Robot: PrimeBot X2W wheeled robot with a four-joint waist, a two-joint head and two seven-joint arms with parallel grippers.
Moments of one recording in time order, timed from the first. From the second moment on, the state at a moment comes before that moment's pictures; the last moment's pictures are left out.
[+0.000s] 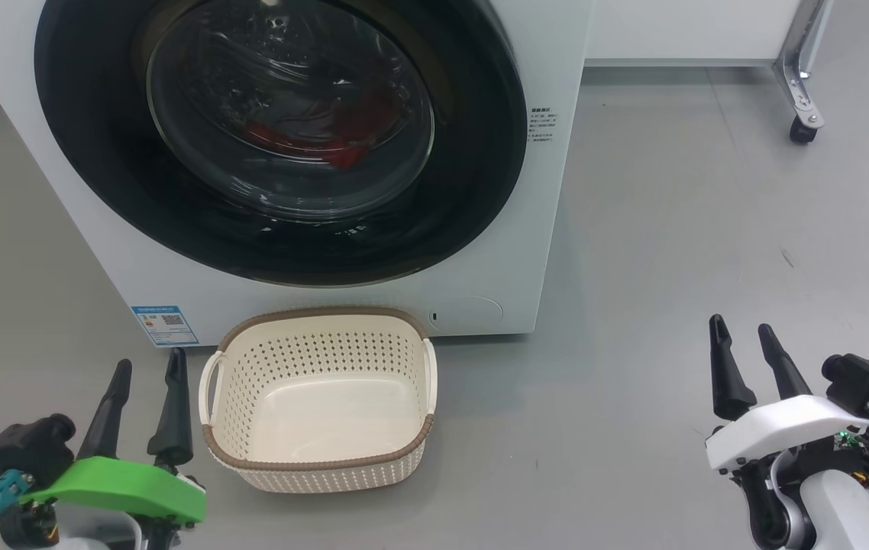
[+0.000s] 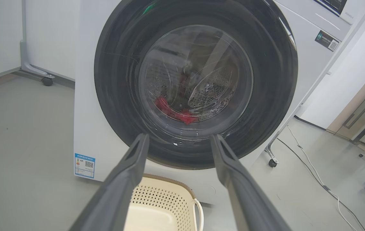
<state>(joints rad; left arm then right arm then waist) -0.05 0.18 -0.17 0.15 -0.74 -0.06 -0.16 -0.10 -0.17 0.19 0.28 0.68 0.08 -0.15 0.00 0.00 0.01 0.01</state>
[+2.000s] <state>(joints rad) -0.05 0.12 -0.23 0.25 -0.42 0.01 -0.25 -0.09 -0.10 0.20 0.33 0.30 0.03 -0.25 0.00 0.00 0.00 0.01</state>
